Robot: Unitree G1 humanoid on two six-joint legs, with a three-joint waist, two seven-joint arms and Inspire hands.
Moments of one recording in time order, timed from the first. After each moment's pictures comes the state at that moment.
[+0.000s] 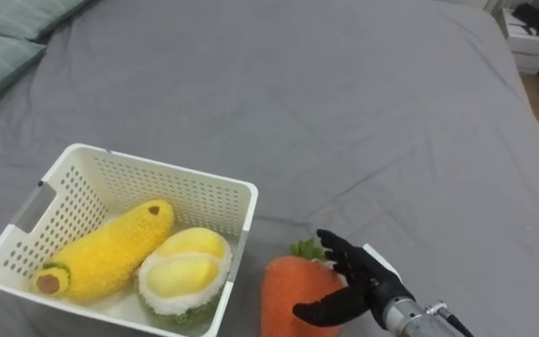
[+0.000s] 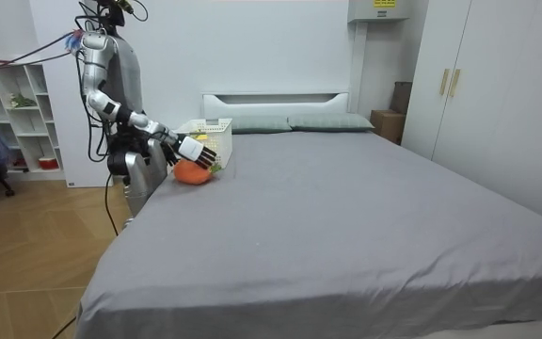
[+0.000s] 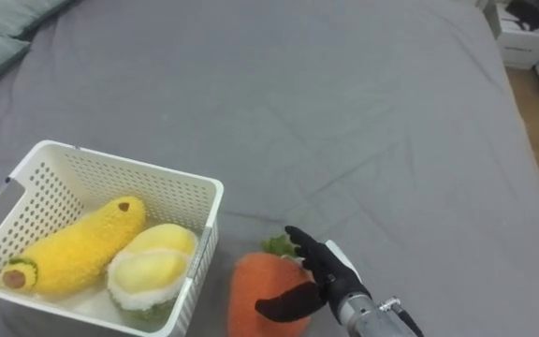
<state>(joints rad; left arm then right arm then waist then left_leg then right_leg) 0.15 0.15 0.09 1.03 0.23 0.09 0.29 0.16 -0.26 0.26 0.27 -0.04 0.10 0.20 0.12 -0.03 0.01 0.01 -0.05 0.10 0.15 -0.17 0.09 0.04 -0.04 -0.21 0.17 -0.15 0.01</state>
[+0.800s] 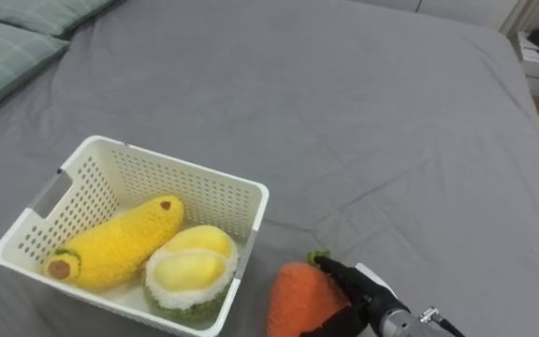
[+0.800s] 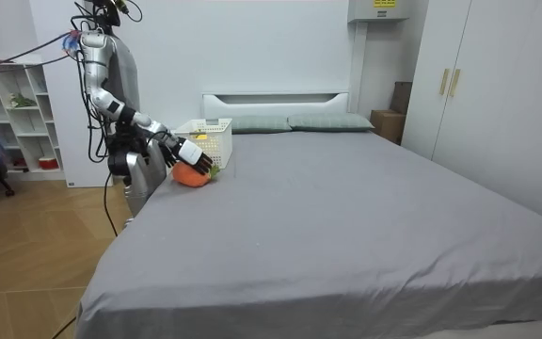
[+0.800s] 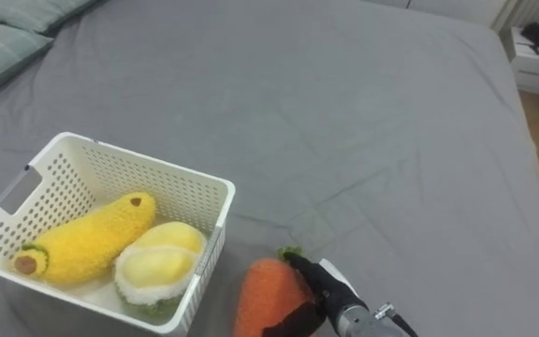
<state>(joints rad) 0.17 0.15 0.07 0.98 0.23 0.11 0.25 0.10 -0.26 0.29 0.41 -0.18 0.13 0.23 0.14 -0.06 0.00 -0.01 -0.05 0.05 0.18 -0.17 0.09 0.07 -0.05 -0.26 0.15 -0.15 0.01</state>
